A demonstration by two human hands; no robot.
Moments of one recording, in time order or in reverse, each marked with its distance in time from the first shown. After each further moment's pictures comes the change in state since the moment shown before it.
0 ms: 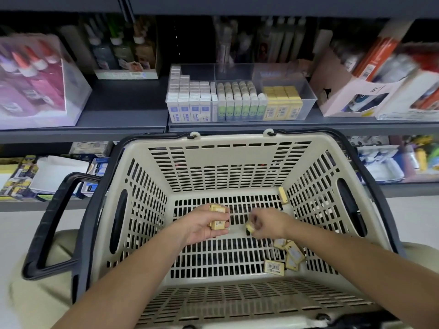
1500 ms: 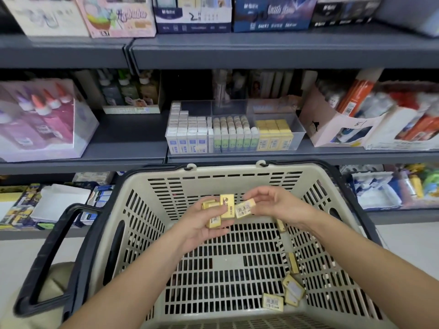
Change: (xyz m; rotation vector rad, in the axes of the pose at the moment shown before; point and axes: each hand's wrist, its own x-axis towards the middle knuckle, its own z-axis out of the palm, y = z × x) left_hand -0.031 0.057 0.029 -0.083 0.010 0.298; right_hand -0.036 -0.023 -0.102 0.822 0.161 -0.282
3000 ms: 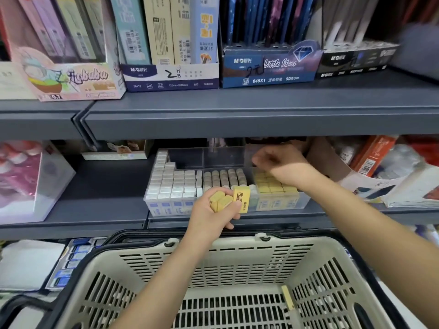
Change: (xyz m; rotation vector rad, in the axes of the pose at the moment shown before) left_hand 0.086 0.096 0.059 0.327 0.164 0.580; right_hand 0.117 -0.113 -0.119 -0.582 0.475 -0.211
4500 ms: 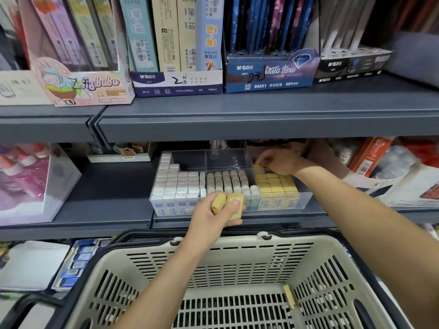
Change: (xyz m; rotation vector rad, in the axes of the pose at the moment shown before) left_hand -0.004 -0.004 -0.008 -0.143 -0.126 0.054; right_hand 0.053 0.036 0.004 -0.354 -0.207 0.066
